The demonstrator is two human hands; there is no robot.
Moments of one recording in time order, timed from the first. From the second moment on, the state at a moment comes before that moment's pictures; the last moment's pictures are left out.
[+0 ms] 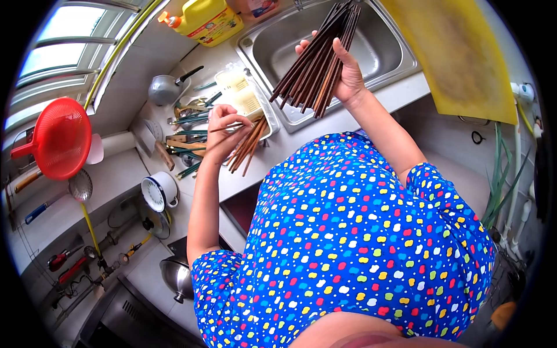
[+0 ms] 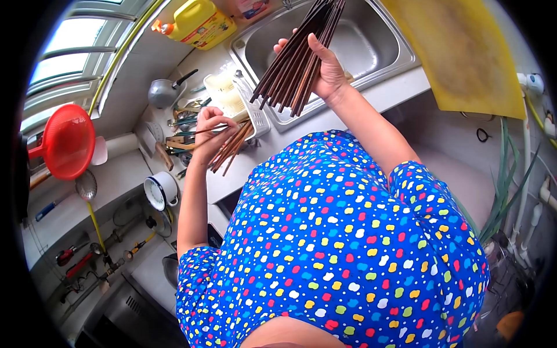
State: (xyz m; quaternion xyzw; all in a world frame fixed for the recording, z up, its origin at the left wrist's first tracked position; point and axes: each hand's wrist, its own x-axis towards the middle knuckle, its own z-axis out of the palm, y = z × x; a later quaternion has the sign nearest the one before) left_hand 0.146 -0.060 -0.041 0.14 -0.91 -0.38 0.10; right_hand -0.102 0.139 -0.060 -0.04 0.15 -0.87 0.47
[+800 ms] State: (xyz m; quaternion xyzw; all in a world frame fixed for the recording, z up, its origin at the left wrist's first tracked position) left_hand 0.149 -0.072 0.035 0.08 -0.83 -0.54 0.03; right_hand -0.105 0.138 -0.057 -0.02 0.12 -0.87 0.48
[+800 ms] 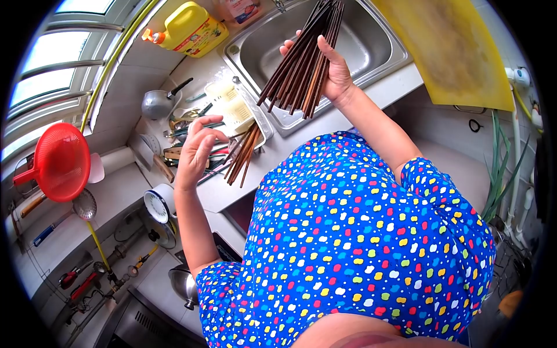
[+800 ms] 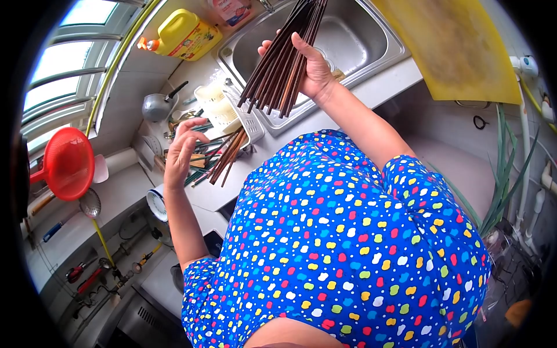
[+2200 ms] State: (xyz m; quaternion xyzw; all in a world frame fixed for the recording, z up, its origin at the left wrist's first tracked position) left_hand 0.054 0.005 0.062 0.19 -0.86 -0.47 0.00; right_hand -0.085 0.123 -0.036 0.01 0.07 -0.84 0.54
